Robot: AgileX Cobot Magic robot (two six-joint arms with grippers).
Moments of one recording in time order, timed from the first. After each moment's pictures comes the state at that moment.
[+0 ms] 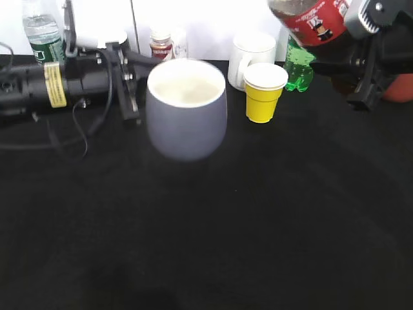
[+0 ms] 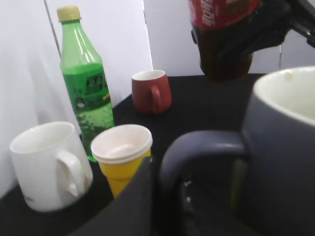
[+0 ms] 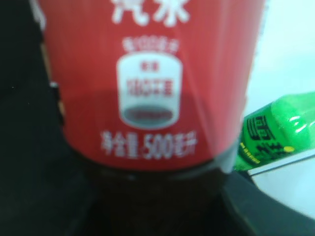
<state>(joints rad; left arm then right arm) -0.26 1.89 -0.97 1.16 -1.17 -0.54 0.22 1.39 -0.87 -1.83 -0.48 1.00</state>
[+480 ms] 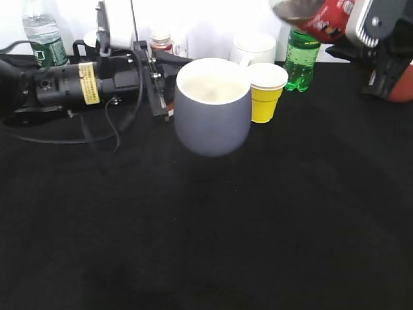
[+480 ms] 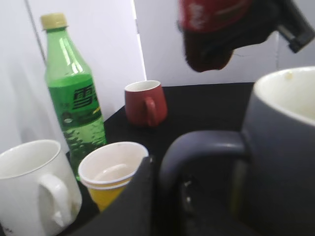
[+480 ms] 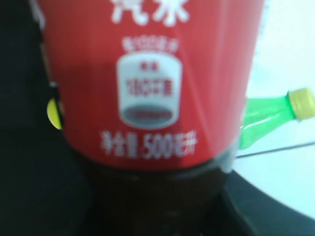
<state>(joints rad) -0.33 1.99 -1.08 1.12 -1.17 -0.53 0.22 1.39 -0.89 -1.83 -0.35 0.76</state>
